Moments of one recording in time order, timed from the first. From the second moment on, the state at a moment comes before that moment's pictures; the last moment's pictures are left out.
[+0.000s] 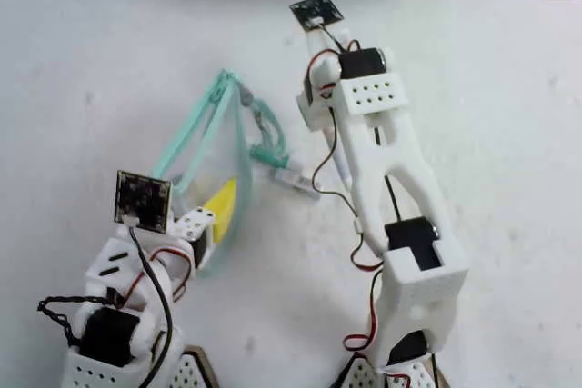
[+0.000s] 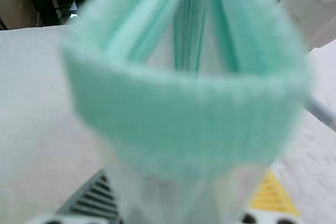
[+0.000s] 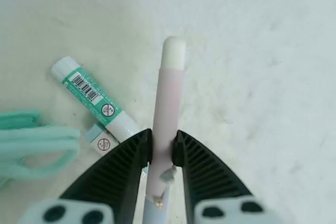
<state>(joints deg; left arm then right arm) 9.0 -100.6 81.0 53.5 5.1 -16.3 18.8 -21.2 81.1 12.4</state>
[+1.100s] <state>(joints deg) 9.0 -100.8 82.1 53.5 5.1 -16.4 -33.1 -18.8 96.9 21.7</state>
